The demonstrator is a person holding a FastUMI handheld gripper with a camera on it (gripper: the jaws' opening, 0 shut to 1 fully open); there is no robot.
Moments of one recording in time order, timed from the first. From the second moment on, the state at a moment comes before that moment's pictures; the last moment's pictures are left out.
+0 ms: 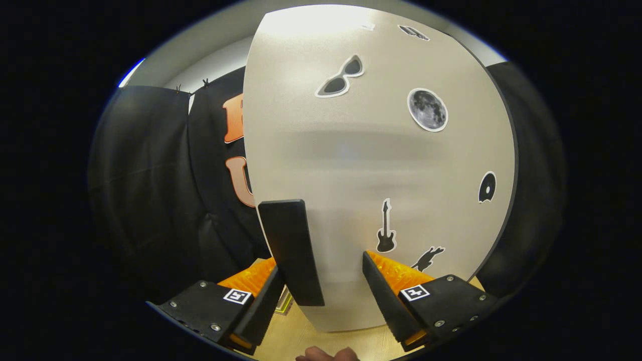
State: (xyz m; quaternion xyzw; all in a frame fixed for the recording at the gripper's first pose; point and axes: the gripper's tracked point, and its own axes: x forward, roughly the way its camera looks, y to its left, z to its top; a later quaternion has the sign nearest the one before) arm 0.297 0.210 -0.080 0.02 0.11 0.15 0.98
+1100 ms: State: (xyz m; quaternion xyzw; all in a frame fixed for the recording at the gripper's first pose) arm 0.261 0.208 -0.058 0.04 0.11 0.15 0.98
